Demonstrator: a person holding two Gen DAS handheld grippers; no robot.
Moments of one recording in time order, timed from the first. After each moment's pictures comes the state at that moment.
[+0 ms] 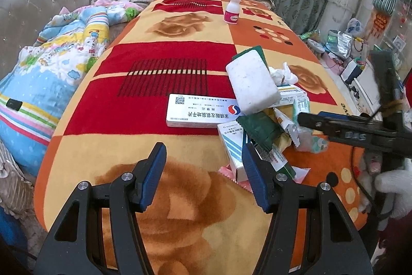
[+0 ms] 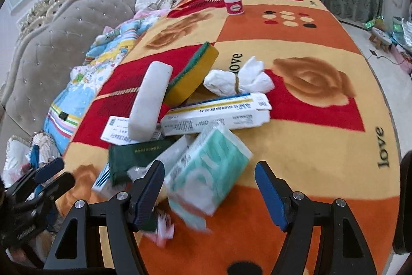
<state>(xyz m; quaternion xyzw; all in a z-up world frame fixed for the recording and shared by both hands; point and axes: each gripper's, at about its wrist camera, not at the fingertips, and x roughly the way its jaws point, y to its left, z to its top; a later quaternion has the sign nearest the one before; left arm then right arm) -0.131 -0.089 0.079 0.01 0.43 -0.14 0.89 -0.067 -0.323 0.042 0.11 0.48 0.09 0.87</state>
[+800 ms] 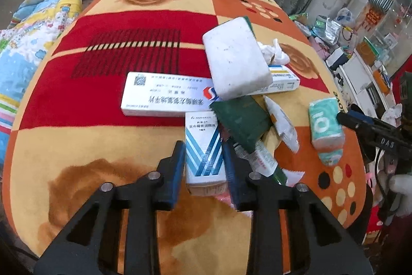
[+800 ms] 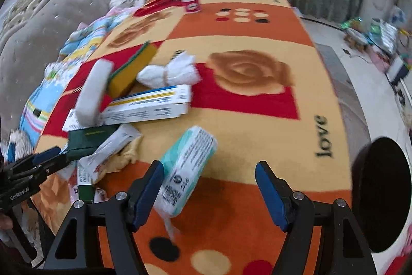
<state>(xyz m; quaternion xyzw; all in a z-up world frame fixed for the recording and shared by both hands) -0.097 -0.111 0.047 -0.02 0.50 -0.19 0.84 -0.095 -0.398 0.045 0.08 0.49 0.02 0.87</state>
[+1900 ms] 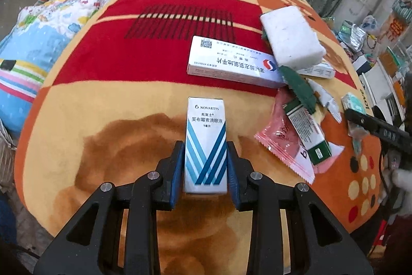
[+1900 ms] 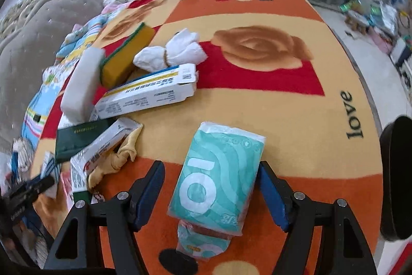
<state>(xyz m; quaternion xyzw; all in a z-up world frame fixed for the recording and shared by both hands) -0.118 -0.067 0.024 -0.03 0.52 -0.11 0.85 -0.087 -0.373 0.012 0.10 0.51 0.03 0.85</state>
